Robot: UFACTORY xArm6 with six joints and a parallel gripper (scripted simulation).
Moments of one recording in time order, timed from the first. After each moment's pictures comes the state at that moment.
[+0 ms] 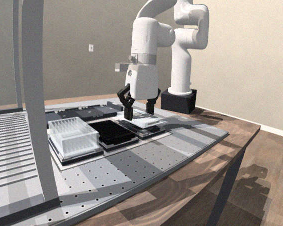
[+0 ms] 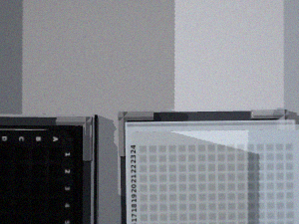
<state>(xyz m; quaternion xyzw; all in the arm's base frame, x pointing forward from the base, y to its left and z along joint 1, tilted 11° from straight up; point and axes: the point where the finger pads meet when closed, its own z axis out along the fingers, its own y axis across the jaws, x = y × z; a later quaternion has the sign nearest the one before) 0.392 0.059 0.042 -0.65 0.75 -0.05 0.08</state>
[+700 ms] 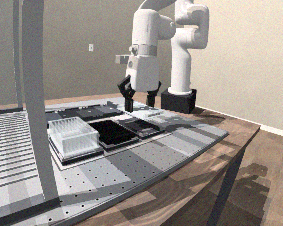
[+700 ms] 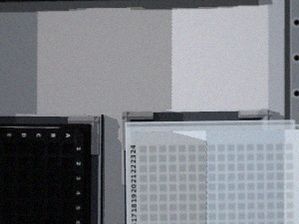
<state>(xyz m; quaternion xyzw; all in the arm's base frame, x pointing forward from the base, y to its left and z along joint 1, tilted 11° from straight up) 0.388 0.058 0.065 -0.65 0.75 -0.05 0.08</state>
